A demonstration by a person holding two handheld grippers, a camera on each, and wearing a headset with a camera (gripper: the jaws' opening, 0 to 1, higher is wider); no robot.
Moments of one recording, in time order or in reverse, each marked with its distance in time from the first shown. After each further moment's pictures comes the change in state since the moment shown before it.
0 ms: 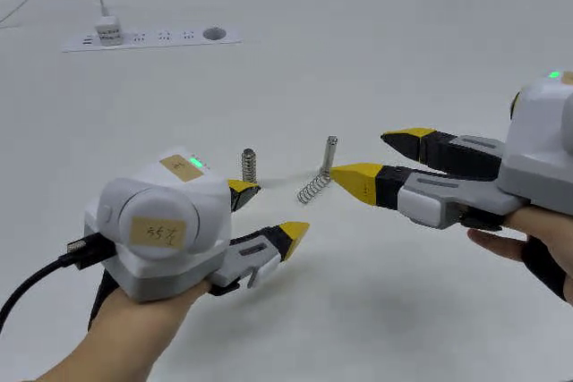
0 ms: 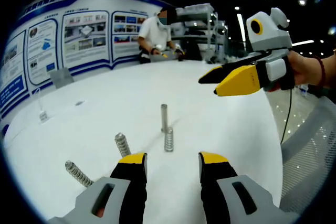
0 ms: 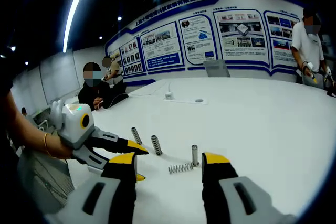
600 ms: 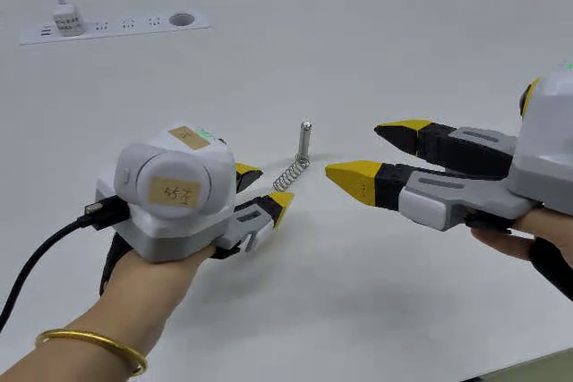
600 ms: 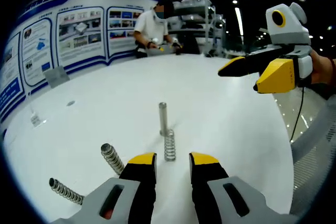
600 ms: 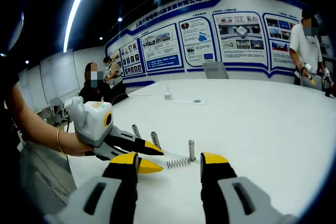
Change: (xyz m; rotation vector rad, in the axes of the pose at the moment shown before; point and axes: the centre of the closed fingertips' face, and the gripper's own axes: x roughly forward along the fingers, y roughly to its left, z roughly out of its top) left arm 0.035 0.001 -0.003 0.022 0.051 -0.017; right arm -0.016 -0.001 -0.005 -0.012 -0.014 -0.006
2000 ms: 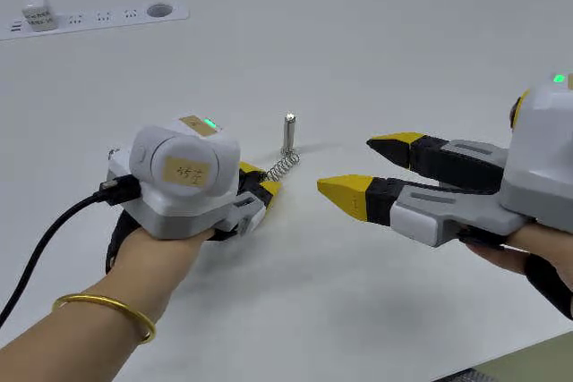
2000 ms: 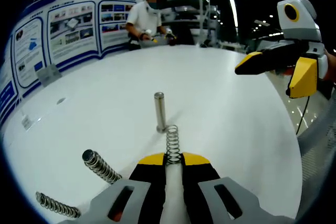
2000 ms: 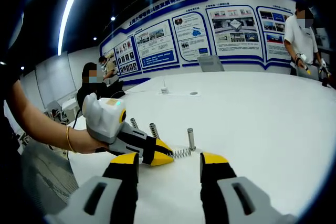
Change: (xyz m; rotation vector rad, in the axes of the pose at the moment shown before) left arm 0.023 -0.001 -0.011 0.031 0.072 -0.044; right arm -0.007 0.001 -0.019 0.055 0.033 -0.025
